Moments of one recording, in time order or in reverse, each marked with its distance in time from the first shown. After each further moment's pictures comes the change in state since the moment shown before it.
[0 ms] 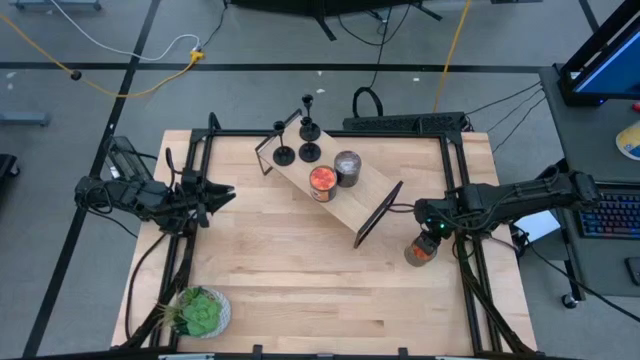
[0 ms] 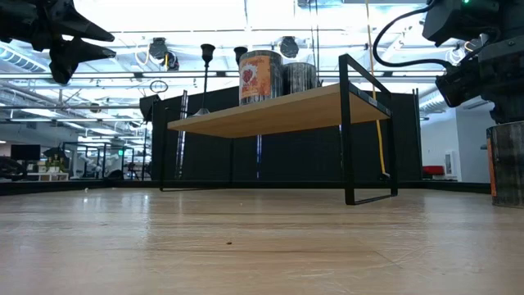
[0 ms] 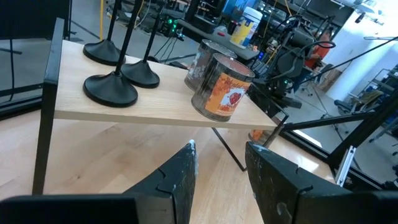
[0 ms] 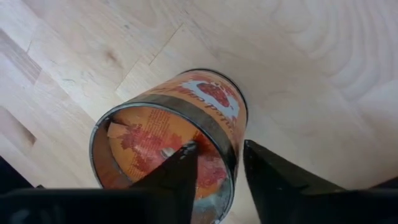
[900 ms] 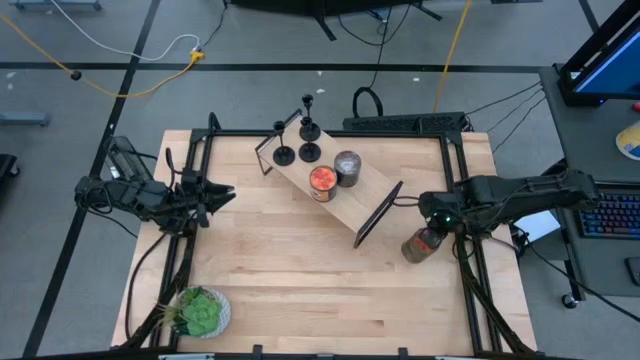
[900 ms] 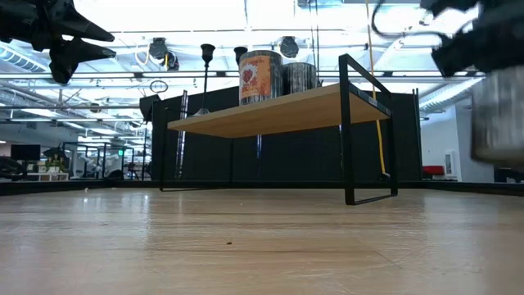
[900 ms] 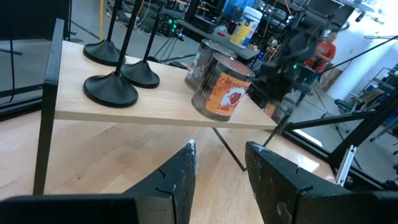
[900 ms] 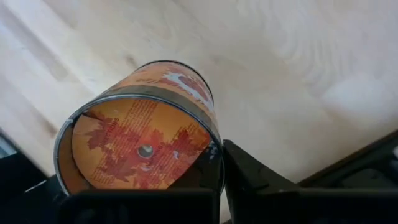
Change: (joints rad) left arm 0.000 0.000 0.000 -0.001 0.000 0.005; right arm 0.001 -0.010 0.189 -0.158 0.007 0.007
